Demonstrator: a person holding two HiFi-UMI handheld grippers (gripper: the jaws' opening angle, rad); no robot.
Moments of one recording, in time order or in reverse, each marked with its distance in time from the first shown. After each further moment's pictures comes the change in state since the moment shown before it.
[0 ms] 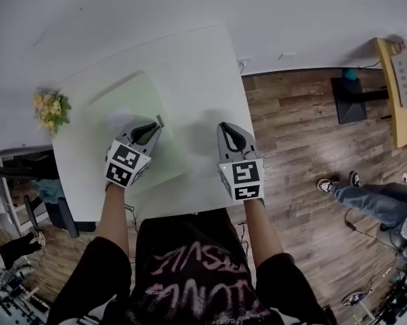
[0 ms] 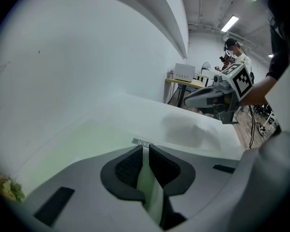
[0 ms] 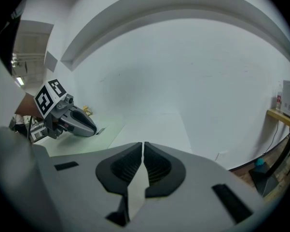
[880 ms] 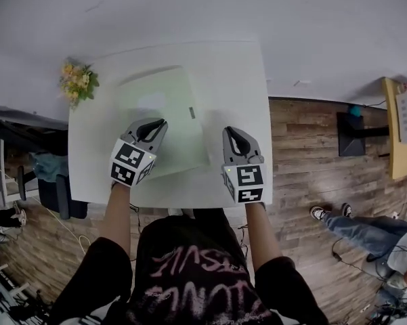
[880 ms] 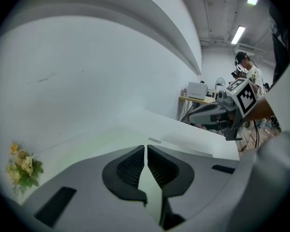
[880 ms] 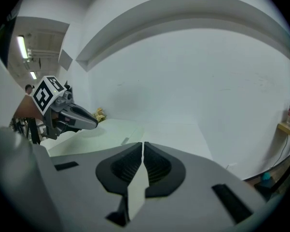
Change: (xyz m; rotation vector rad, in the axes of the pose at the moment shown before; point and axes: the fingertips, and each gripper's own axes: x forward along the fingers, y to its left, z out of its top) left arm -0.088 0.020 -0.012 -0.126 -0.199 0.158; right arm -0.003 0.075 0.024 -0.099 -0.041 0.077
